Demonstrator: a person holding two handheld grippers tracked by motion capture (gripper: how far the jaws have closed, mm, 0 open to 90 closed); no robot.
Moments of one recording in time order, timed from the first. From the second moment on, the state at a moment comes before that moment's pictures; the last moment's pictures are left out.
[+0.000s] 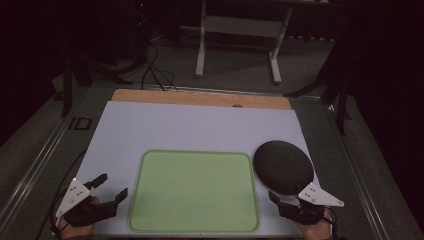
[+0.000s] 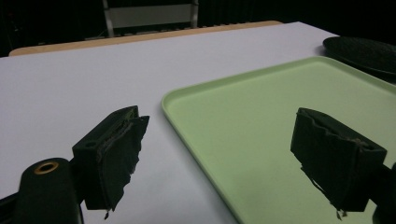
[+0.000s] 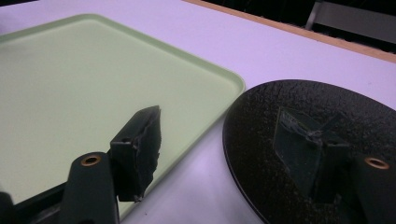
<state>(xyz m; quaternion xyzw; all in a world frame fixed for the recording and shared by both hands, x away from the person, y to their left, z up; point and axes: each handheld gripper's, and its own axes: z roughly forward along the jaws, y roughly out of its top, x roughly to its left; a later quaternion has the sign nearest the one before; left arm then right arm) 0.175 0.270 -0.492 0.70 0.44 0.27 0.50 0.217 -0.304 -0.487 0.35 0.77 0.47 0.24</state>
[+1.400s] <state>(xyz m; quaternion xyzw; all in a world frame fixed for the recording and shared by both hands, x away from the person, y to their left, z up) 0.176 0.274 -0.493 0.69 0.45 0.27 0.50 0.220 -0.328 -0.482 0.39 0.75 0.46 0.28</state>
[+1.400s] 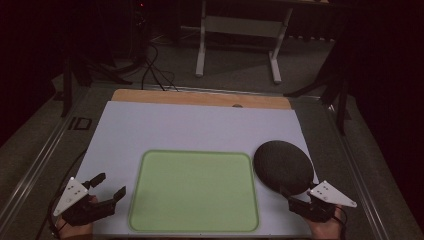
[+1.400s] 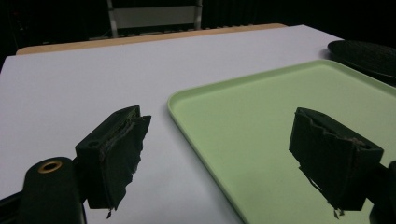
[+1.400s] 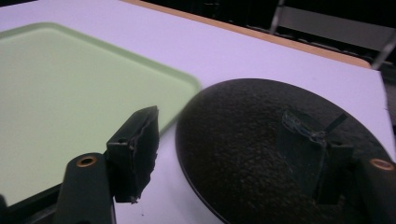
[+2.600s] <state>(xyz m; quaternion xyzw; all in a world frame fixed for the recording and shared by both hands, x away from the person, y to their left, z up) 0.177 0.274 -0.495 0.69 0.45 0.27 0.50 0.225 -0.331 -0.475 0.29 0.84 0.28 0.36</state>
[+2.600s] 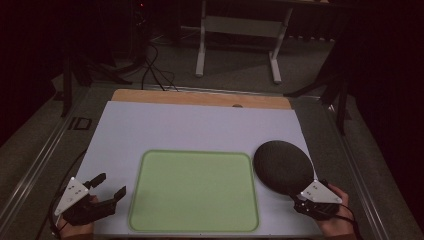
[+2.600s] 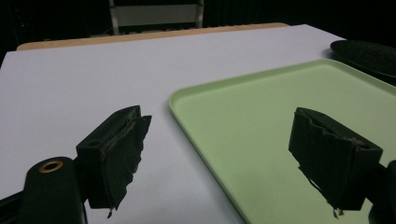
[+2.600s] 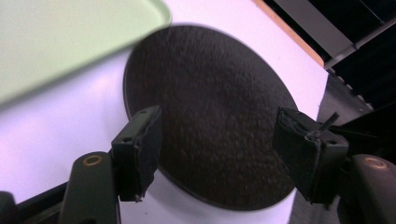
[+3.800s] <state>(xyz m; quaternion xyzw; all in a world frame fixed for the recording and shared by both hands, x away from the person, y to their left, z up) 0.180 0.274 -0.497 0.69 0.46 0.26 0.50 0.221 -0.292 -0.533 0.09 0.88 0.03 0.47</state>
